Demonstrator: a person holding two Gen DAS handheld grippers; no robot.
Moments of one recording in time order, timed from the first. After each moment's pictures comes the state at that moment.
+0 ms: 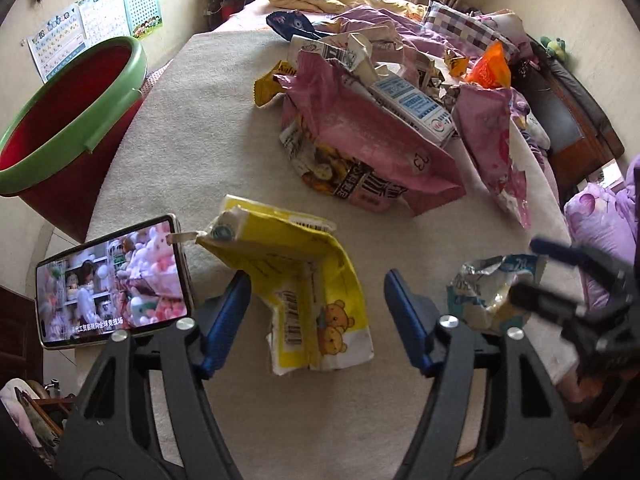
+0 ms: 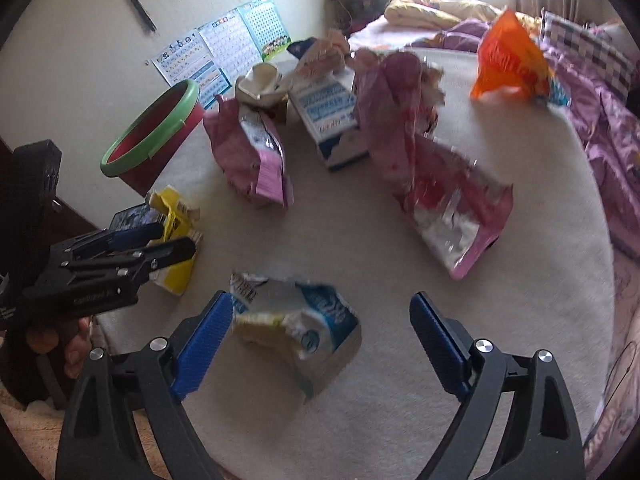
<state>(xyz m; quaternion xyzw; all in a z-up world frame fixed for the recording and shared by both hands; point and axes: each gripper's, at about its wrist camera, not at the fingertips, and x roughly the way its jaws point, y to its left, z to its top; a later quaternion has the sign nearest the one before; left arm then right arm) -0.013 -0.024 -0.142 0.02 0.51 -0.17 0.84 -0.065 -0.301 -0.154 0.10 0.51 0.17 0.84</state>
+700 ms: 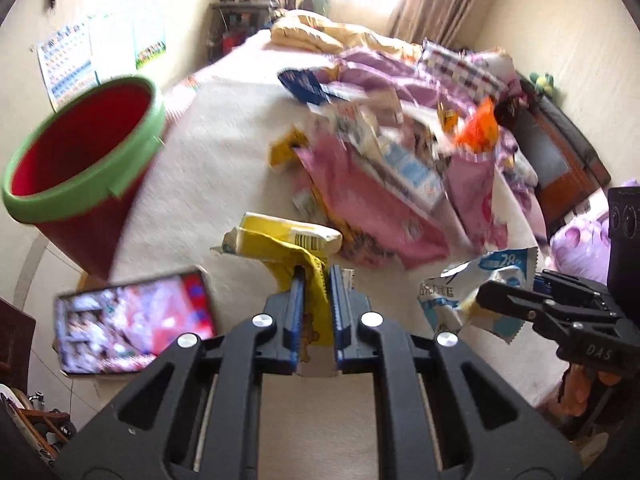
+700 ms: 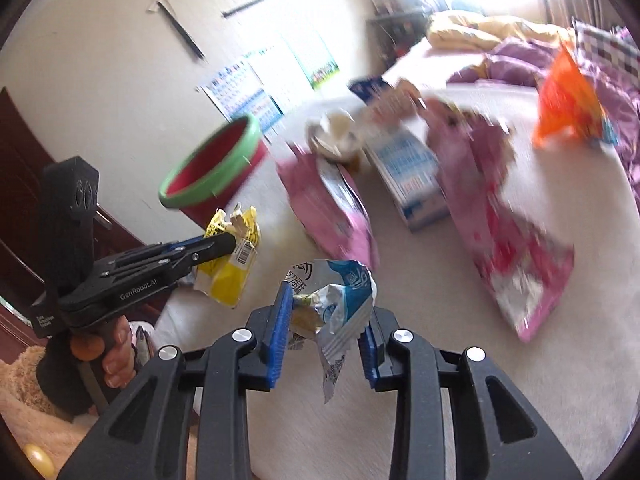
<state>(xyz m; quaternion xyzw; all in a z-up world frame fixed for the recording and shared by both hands) -0.003 0.001 -0.108 -0.01 0.44 -0.18 0.88 -0.047 -0.279 -0.116 0.13 0.44 0.25 0.85</state>
